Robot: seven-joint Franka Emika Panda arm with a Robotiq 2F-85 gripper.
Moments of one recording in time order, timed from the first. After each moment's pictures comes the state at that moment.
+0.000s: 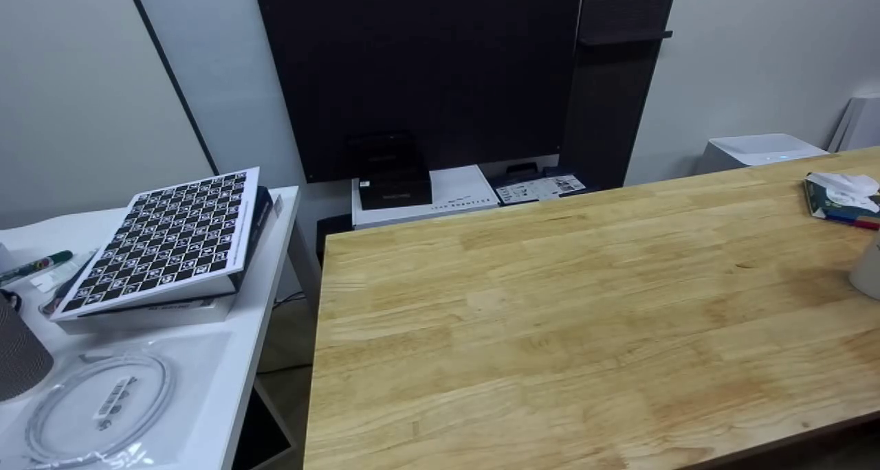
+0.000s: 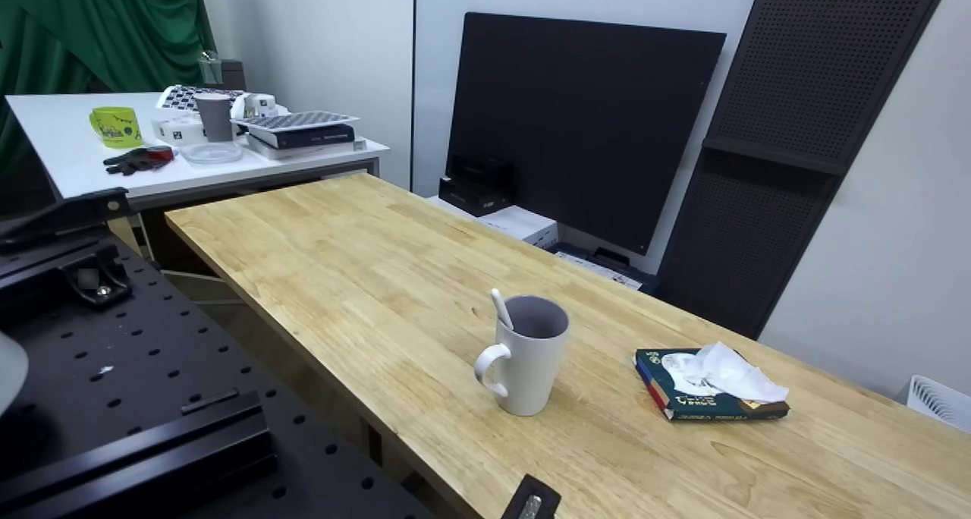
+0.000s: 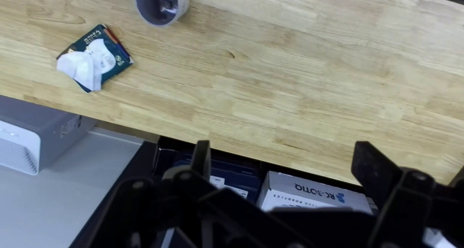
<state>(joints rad) 0.04 -0.41 0.11 -2.46 -0.05 2.21 0.02</state>
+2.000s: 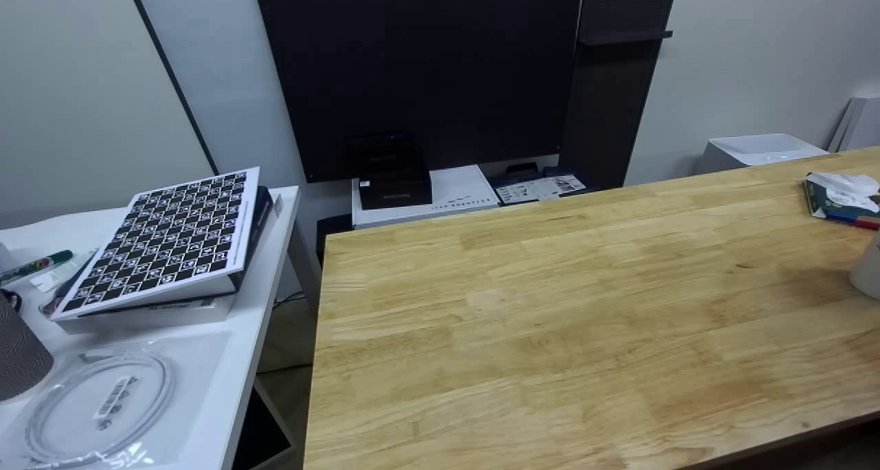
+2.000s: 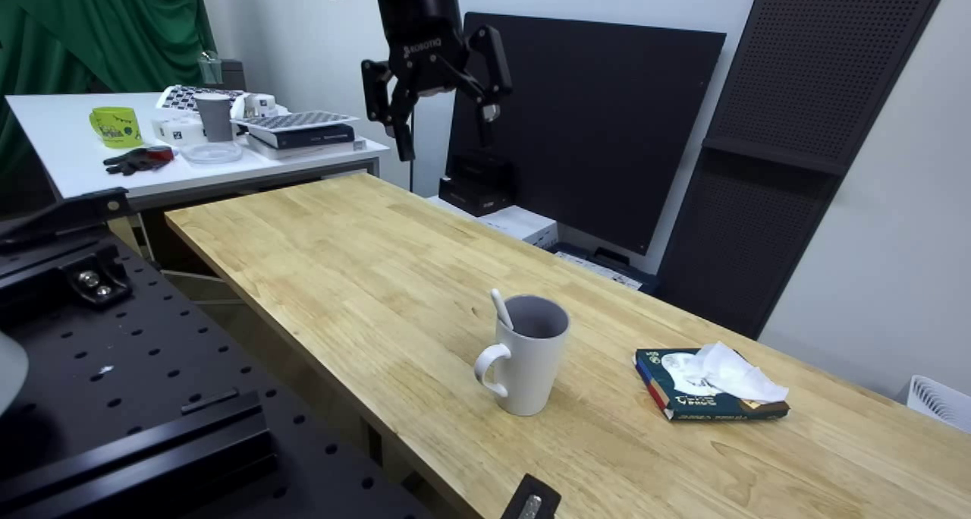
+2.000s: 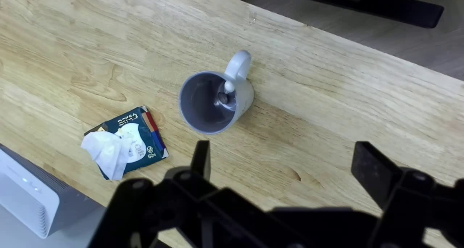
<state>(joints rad) -0.03 0.01 0.06 -2.67 -0.64 2.55 0.32</state>
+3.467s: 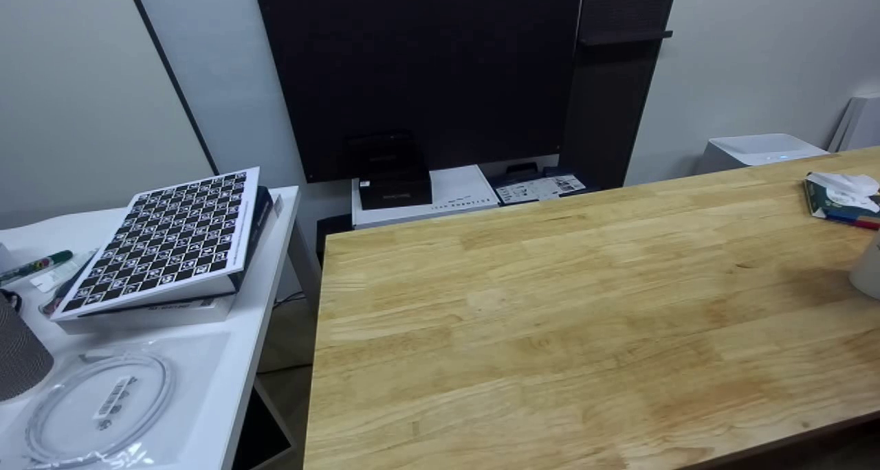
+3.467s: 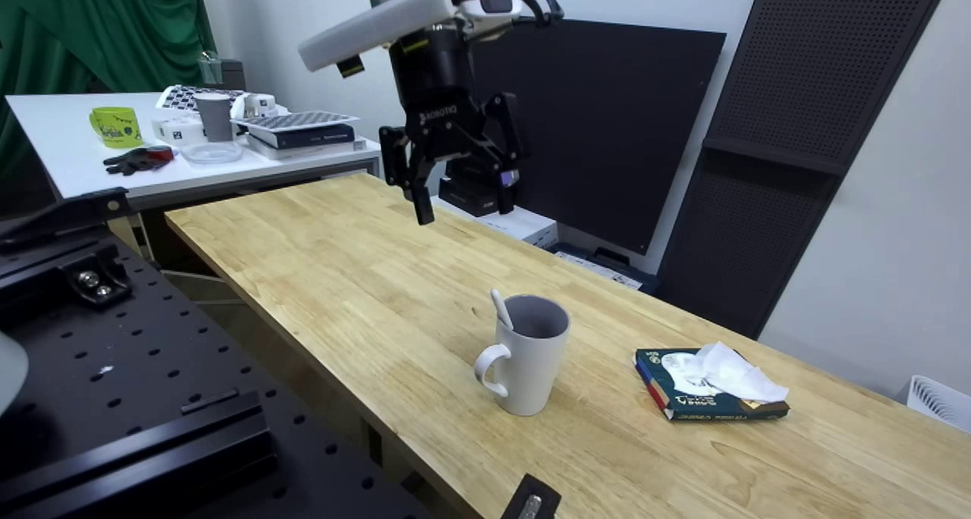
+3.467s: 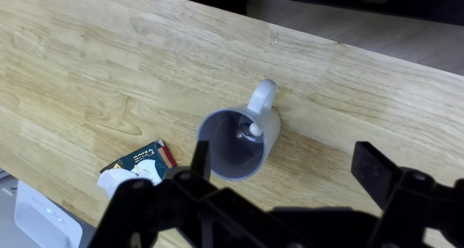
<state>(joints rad) -0.03 0.16 -0.07 -2.68 -0.92 2.65 0.58</state>
